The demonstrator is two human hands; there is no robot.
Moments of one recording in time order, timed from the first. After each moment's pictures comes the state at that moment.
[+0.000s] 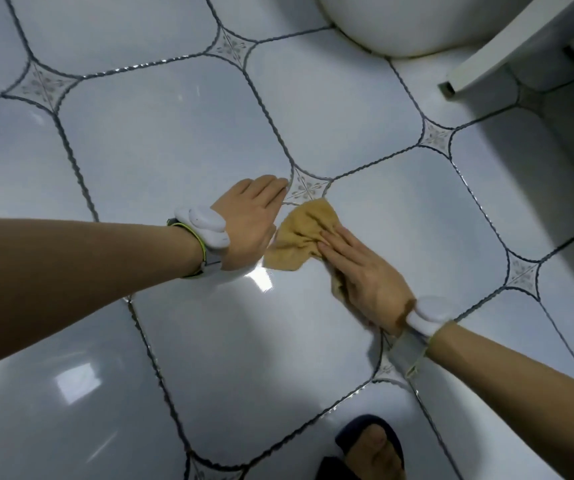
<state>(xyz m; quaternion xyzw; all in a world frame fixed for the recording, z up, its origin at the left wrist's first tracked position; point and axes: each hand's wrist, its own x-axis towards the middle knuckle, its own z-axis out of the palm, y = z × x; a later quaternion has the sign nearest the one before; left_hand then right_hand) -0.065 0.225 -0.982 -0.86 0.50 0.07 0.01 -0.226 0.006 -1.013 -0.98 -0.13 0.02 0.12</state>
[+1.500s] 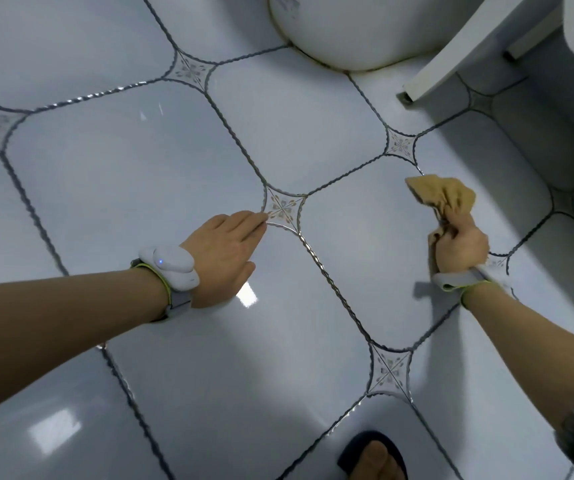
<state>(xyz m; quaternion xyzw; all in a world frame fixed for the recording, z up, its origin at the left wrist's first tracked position) -0.061 0.229 -0.991 -0.82 0.56 0.10 -0.02 -0.227 -0.144 -1.002 -0.84 0.50 -0.16 0.14</state>
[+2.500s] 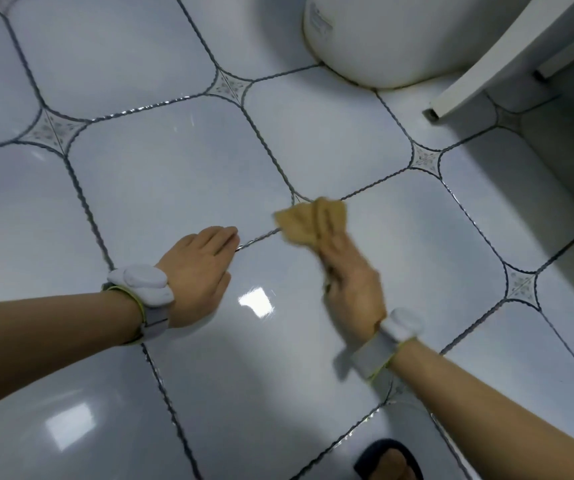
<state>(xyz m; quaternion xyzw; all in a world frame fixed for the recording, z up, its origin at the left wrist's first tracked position) -0.068 0.298 -0.988 -0.88 0.46 0.15 -0.02 -0.195 0.054 -1.019 -0.96 0.07 -0.15 0.21</state>
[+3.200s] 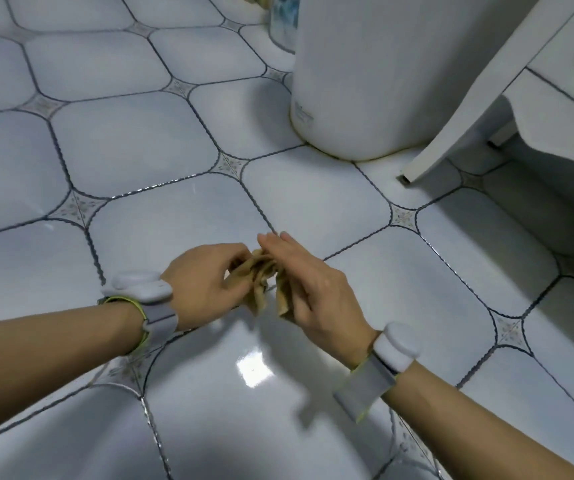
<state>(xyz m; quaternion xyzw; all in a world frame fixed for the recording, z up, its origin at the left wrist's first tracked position) -0.042 0.276 -0.902 -0.87 0.37 0.13 -0.28 -0.150 0.105 -0.901 -0.93 -0.06 -0.15 0.33</state>
